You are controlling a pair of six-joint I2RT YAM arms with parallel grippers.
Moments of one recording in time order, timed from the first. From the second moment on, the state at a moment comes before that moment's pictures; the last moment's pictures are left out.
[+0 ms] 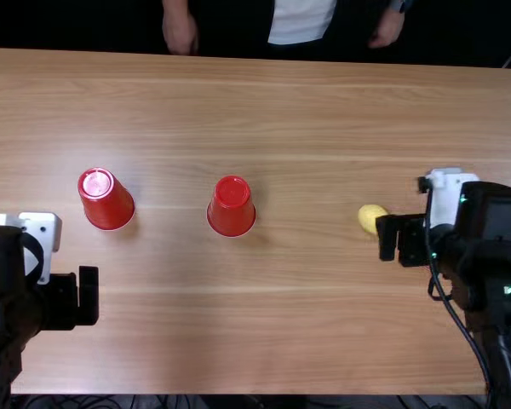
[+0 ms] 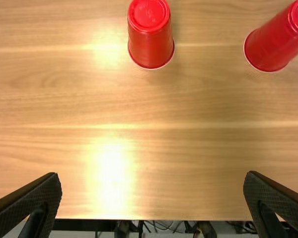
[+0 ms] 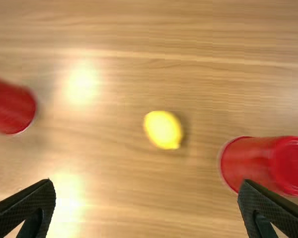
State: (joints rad) left arm -0.02 1.06 1.51 -1.43 -0.05 -0.03; right arm 0.01 1.22 1.23 -0.87 -0.11 -0.10
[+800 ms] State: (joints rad) left arm -0.02 0.76 1.23 -1.42 -0.04 -0.05; right arm 0.05 0.73 1.07 -1.10 -0.11 -0.04
